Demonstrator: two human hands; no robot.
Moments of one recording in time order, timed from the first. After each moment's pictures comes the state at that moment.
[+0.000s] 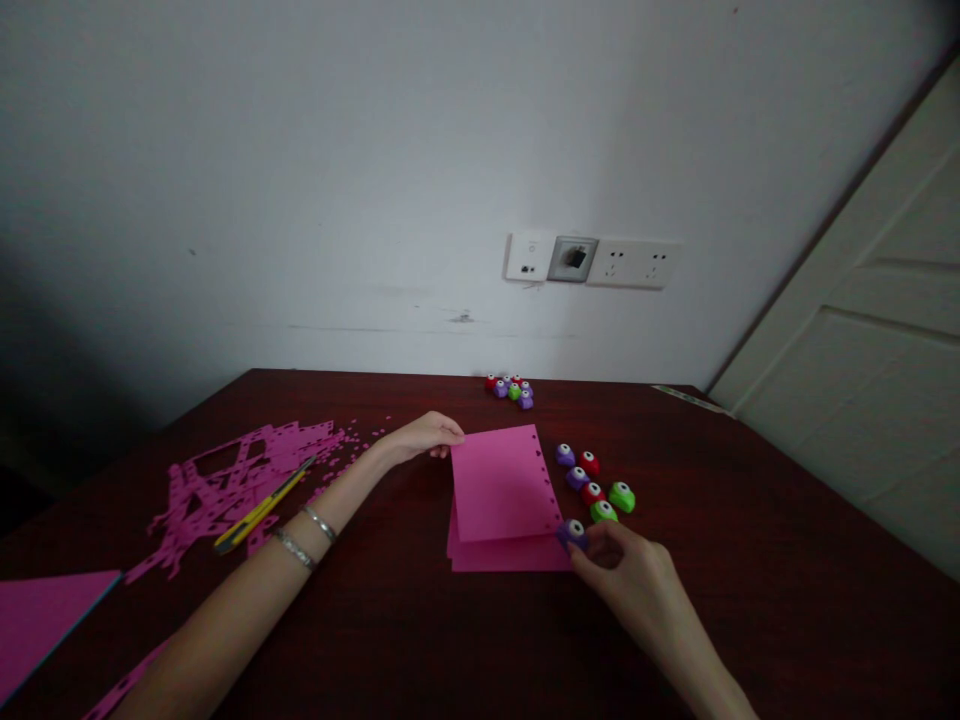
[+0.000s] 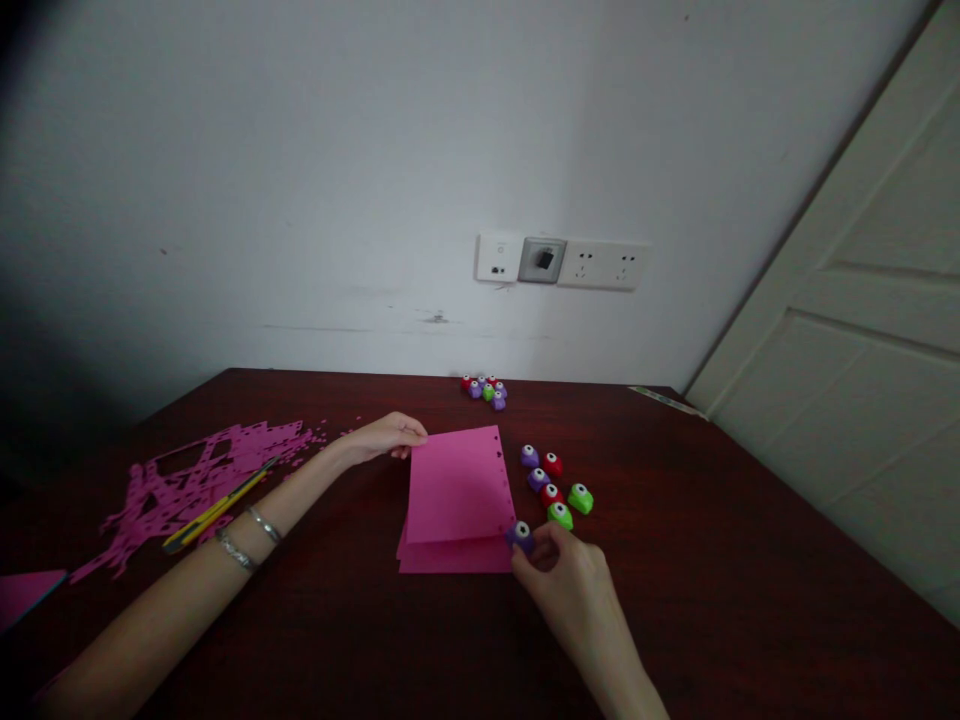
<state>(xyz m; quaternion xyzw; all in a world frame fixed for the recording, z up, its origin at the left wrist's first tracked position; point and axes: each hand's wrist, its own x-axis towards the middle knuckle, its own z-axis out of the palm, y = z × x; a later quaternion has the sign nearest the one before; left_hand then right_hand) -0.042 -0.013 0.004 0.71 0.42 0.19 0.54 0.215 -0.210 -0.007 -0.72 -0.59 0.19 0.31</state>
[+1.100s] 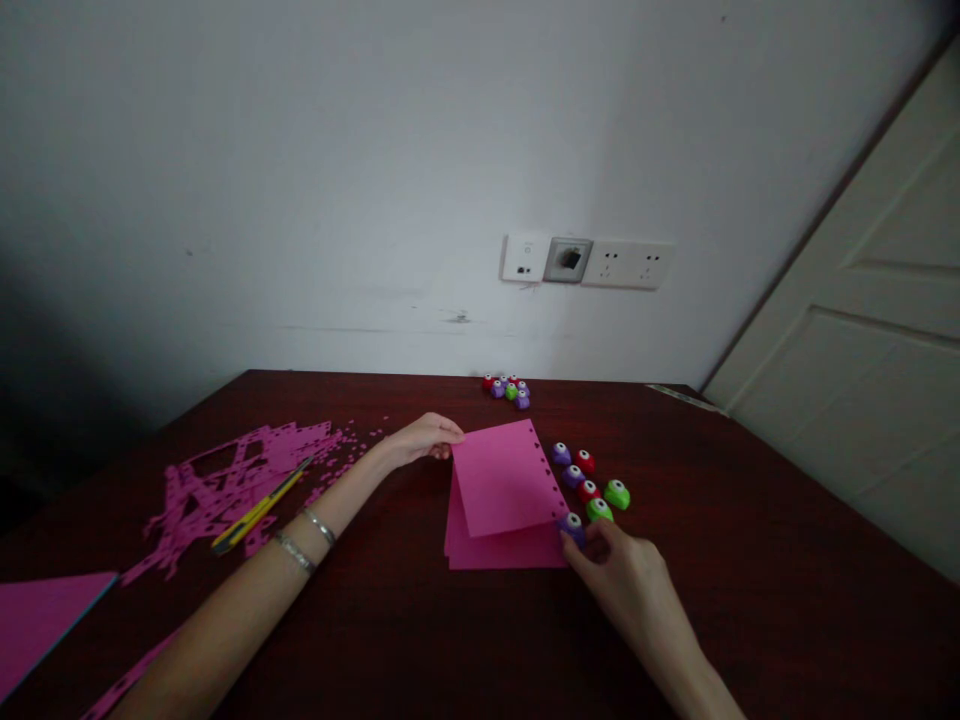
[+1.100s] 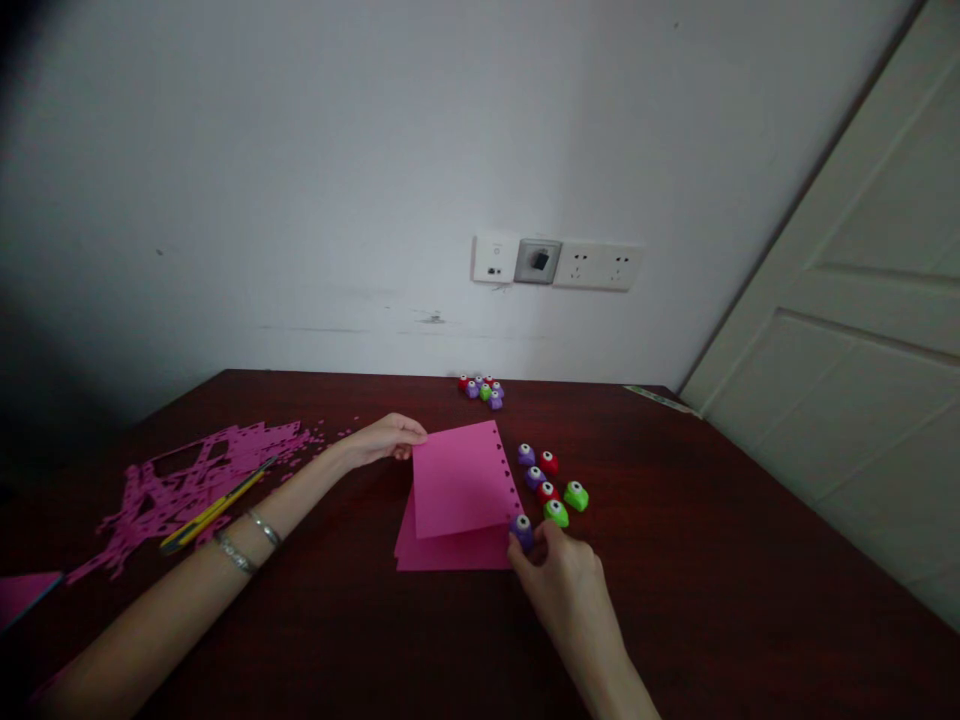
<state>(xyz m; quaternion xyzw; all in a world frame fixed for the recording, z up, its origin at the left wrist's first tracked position) -0.038 -0.014 -0.001 0.64 0.42 0.22 0.61 0.212 -0.209 -0.013 -0.76 -0.59 0.10 0.25</state>
